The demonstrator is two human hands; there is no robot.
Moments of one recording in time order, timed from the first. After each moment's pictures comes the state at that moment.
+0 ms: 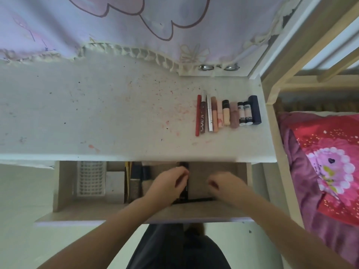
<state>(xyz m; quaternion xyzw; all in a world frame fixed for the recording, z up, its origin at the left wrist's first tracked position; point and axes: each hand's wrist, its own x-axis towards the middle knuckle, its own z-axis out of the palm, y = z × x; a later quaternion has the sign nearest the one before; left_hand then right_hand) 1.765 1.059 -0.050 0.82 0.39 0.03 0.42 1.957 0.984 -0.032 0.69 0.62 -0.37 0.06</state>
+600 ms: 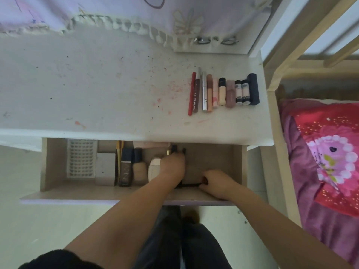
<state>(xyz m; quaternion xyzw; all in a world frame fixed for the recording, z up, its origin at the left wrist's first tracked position) 1.830 1.046 -0.138 0.80 0.52 -0.23 0.17 1.959 0.954 -0.106 0.68 0.57 -0.46 0.08</state>
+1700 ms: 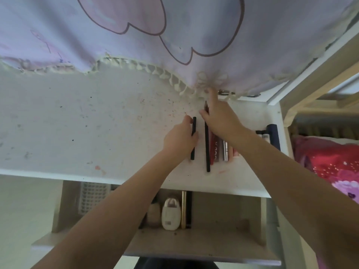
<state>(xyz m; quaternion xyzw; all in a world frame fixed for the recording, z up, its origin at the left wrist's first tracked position) 1.849 1.210 -0.005 0.76 0.56 0.06 0.34 1.983 1.209 0.017 0.74 0.61 -0.20 -0.20</state>
